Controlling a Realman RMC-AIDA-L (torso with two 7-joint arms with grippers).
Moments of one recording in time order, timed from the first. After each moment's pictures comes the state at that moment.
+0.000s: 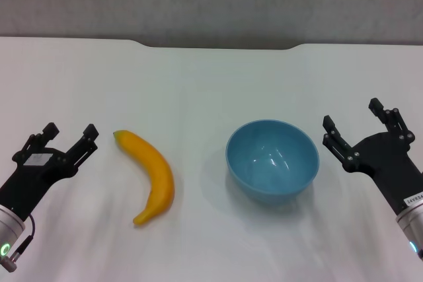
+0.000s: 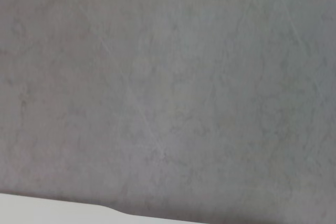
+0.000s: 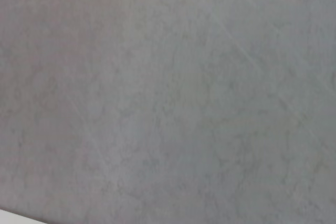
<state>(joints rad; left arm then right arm) -0.19 -2.05 -1.33 -0.48 0.02 -1.01 2.52 0.31 2.01 0.52 0.56 -2.11 -1.14 -0.24</state>
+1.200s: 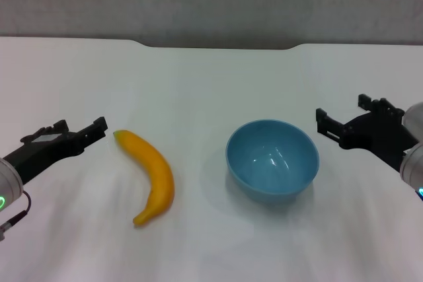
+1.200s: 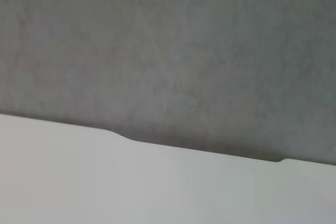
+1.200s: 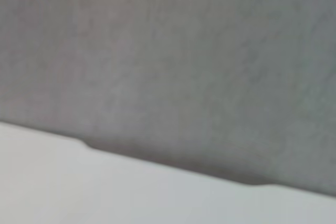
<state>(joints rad) -0.04 -1.95 -1.37 -1.16 0.97 -0.33 1.51 0.04 2.00 1.23 1.39 -2.11 0.10 -0.77</state>
